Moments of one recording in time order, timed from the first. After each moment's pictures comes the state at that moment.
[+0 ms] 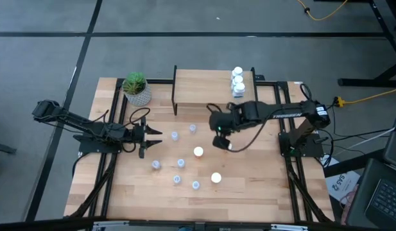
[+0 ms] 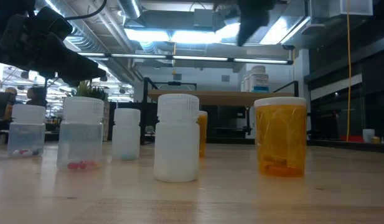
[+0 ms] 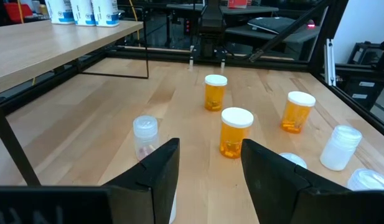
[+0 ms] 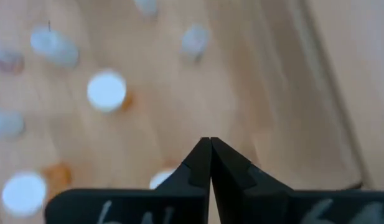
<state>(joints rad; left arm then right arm) -0.23 0.54 0.01 0.37 -0.33 -0.13 0.11 1.72 1.71 -1.22 0.26 0.39</state>
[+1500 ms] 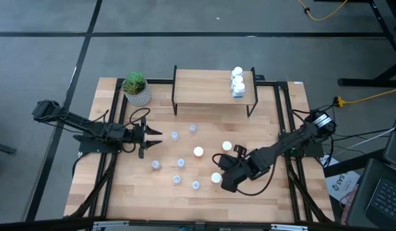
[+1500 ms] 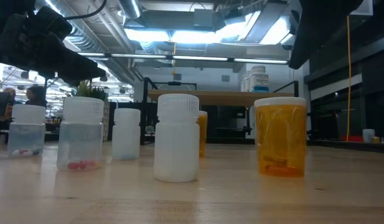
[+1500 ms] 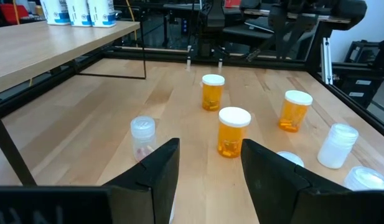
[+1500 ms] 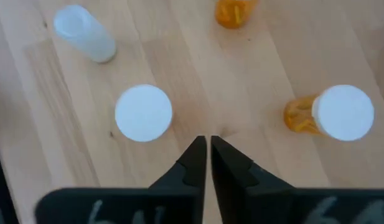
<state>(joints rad) -0.23 0.54 0.01 0.37 -0.32 -0.12 0.53 1.72 1.34 -0.89 0.31 0.83</state>
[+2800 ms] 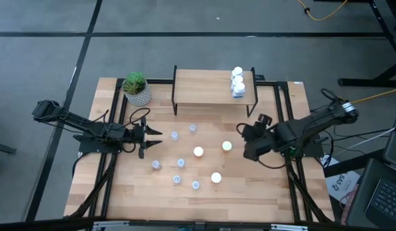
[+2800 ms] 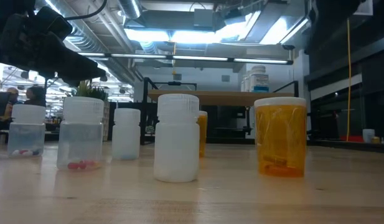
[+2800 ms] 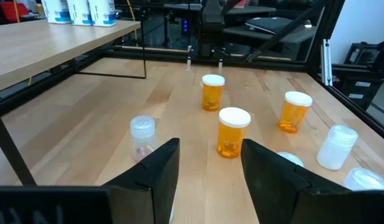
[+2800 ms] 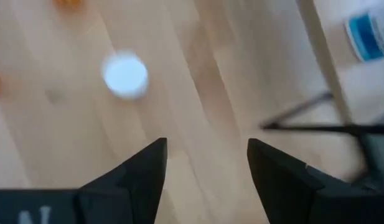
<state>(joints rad) -0.23 0.54 0.01 0.37 -0.32 -0.13 0.39 1.33 1.21 -1.26 0.51 0.69</state>
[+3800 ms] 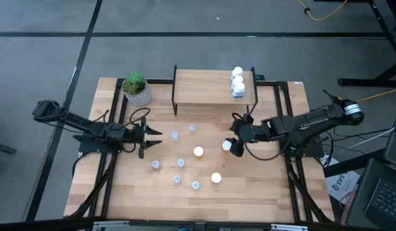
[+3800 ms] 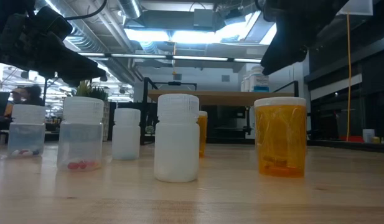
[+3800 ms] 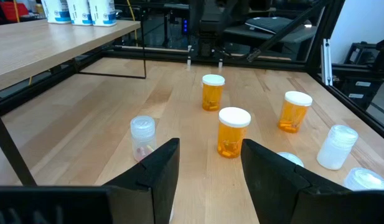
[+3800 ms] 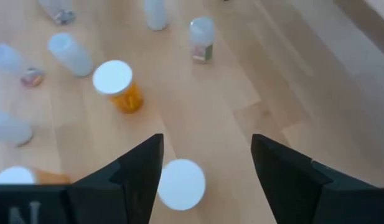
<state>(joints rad) -0.23 0.54 0.01 0.37 -0.32 -0.13 0.20 1.24 0.88 -0.51 0.36 0.48</state>
